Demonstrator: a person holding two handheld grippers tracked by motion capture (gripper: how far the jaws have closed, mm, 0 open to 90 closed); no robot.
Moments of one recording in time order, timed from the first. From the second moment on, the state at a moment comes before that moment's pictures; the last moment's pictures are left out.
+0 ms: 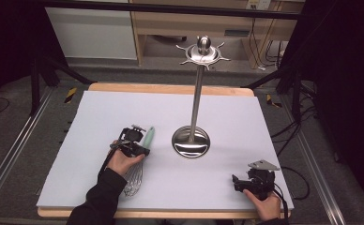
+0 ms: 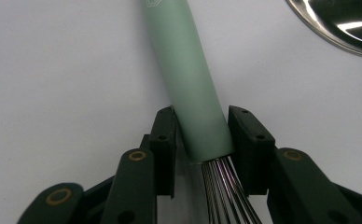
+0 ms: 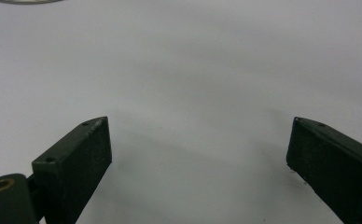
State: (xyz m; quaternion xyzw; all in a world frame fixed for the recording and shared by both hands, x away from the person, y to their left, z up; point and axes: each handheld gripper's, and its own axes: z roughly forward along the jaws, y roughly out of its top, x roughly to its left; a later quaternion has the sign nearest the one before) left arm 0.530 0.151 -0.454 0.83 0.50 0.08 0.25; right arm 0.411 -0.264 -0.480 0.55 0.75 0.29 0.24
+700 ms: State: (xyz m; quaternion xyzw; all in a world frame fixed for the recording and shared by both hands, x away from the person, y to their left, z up) left arm 0.527 0.148 -0.451 0.85 0.47 0.08 0.23; right arm 0.411 -0.264 -0.481 0.54 0.75 0.29 0.24
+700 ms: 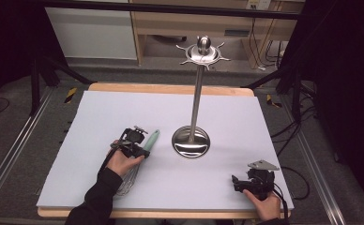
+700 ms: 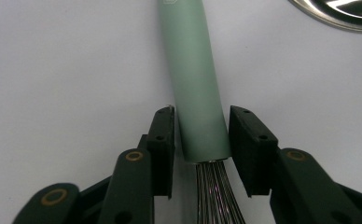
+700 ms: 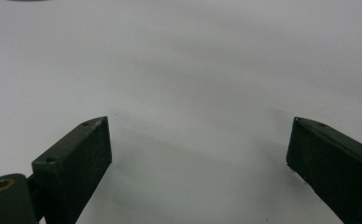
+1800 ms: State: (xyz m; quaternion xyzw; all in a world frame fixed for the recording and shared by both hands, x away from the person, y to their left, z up) left arm 0.509 0.149 -0.428 0.83 0.47 0.11 0.28; right arm 0.412 -0.264 -0.481 0.54 0.75 0.29 0.24
